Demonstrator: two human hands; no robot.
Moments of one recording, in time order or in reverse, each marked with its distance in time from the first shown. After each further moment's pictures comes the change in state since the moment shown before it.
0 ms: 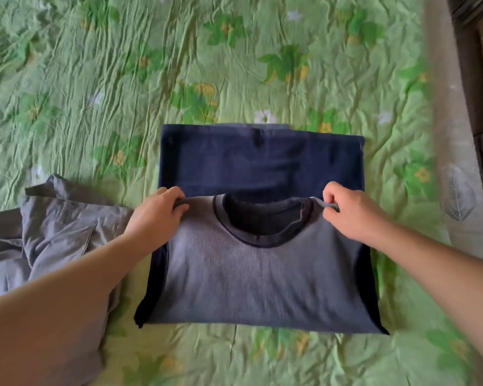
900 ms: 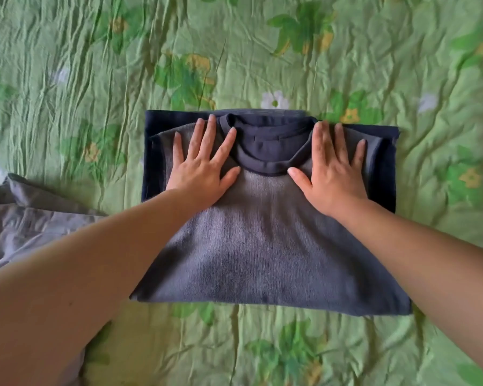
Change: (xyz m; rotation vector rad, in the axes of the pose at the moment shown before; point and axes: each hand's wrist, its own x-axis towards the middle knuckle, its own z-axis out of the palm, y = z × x) left_hand 0.122 0.039 0.064 0.433 0.044 0.262; right_hand 0.120 -0.015 0.061 -0.359 0.207 -0.126
